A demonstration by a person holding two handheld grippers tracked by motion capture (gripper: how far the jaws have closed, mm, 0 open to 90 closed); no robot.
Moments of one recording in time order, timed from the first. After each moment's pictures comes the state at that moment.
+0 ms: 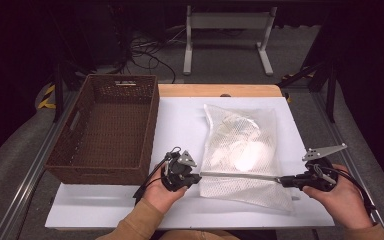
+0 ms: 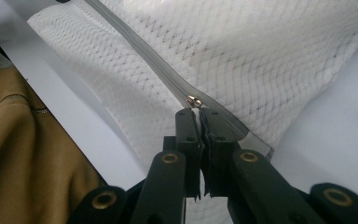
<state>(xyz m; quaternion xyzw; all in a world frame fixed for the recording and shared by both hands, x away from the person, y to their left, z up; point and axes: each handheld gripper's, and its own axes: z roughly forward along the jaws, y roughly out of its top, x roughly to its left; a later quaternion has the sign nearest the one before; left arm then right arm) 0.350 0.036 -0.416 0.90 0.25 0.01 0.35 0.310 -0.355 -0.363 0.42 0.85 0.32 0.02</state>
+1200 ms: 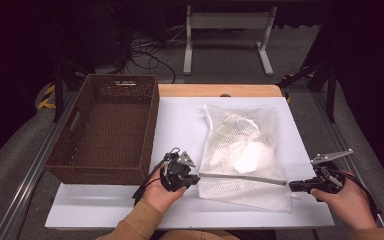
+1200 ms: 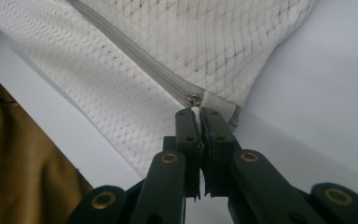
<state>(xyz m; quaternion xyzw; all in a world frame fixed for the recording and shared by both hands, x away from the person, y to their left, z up) 0.352 0.038 -0.422 0.90 0.26 0.00 0.34 0.313 -0.389 -0.393 0.47 0.83 0.30 0.00</state>
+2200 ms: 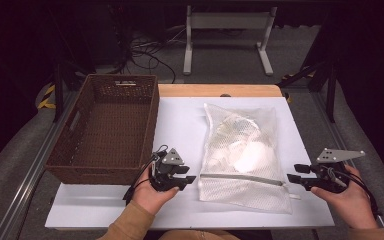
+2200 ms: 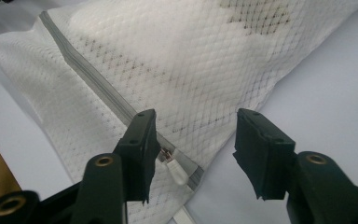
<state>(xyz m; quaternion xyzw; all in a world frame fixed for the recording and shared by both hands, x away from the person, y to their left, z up) 0.344 0.068 -0.406 0.88 0.27 0.05 0.39 0.312 -0.391 -0.381 0.39 0.83 0.37 0.13</state>
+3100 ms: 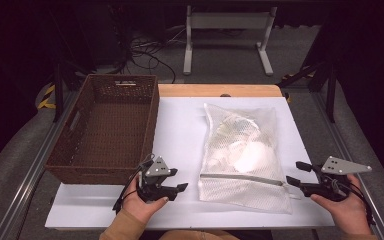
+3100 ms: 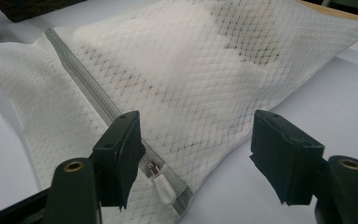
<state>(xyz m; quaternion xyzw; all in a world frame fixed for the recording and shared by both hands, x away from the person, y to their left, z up) 0.325 0.096 -0.429 0.85 0.28 0.07 0.43 0.301 -0.399 -0.407 0.34 0.81 0.44 0.20</state>
